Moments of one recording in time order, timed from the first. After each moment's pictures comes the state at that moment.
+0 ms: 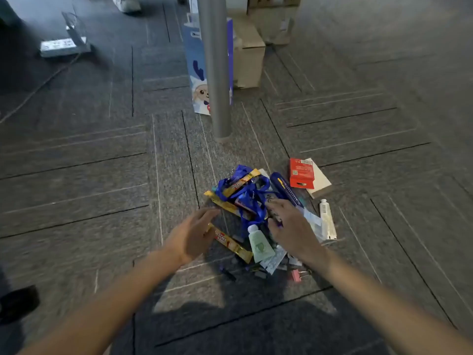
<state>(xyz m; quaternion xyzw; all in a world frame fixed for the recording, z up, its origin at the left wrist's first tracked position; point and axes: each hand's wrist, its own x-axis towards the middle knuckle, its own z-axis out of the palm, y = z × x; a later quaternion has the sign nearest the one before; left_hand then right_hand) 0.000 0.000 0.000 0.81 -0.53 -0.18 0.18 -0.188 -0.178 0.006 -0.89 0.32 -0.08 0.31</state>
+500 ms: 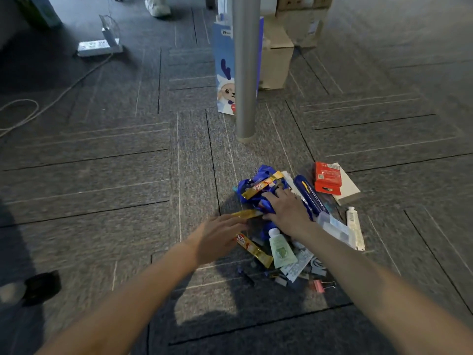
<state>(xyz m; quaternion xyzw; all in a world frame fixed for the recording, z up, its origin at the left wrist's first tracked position) 0.011 -0.001 -0.026 0.72 -0.68 -0.13 0.06 -0.108 -0.197 -0.030 -0.96 0.25 0.12 0.07</state>
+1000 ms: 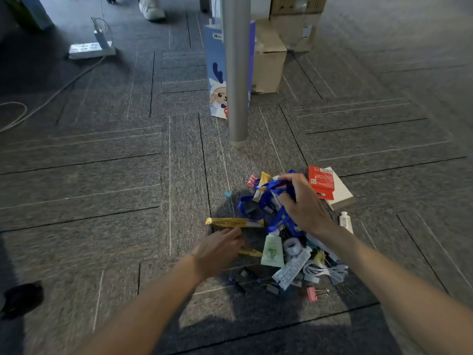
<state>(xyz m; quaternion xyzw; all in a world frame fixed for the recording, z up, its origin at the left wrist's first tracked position) -0.009 -0.020 -0.060 0.69 -0.71 -0.10 0.00 -0.135 -0.223 0.017 -0.88 0.26 -0.16 0.35</state>
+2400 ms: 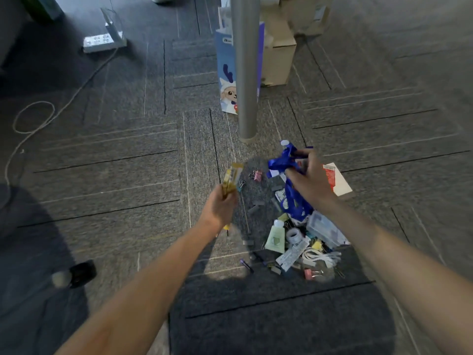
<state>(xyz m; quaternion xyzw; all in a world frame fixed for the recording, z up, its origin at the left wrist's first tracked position) 0.008 -0.042 0.090 0.72 -0.12 -0.42 0.54 -0.113 -0.219 0.123 -0.74 0.36 -0.16 0.55</state>
